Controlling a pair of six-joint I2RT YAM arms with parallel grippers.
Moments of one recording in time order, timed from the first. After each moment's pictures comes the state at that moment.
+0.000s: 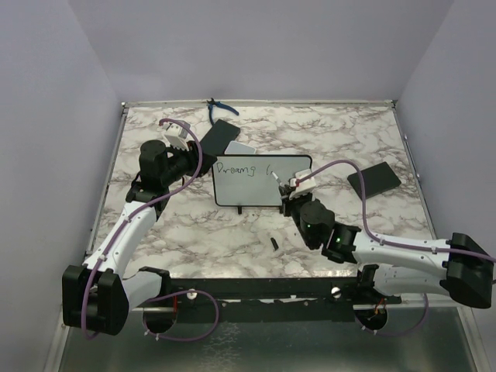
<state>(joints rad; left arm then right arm) -0.19 1.11 0.77 0.11 0.49 -0.34 1.11 1.13 0.56 0.41 0.79 0.07</state>
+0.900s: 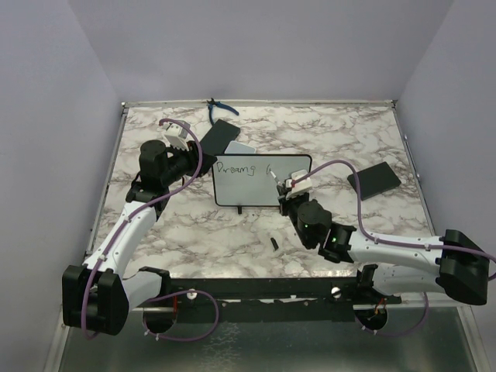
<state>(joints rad) -0.19 1.11 0.77 0.11 0.49 -0.34 1.11 1.16 0.56 0.48 0.80 0.01</state>
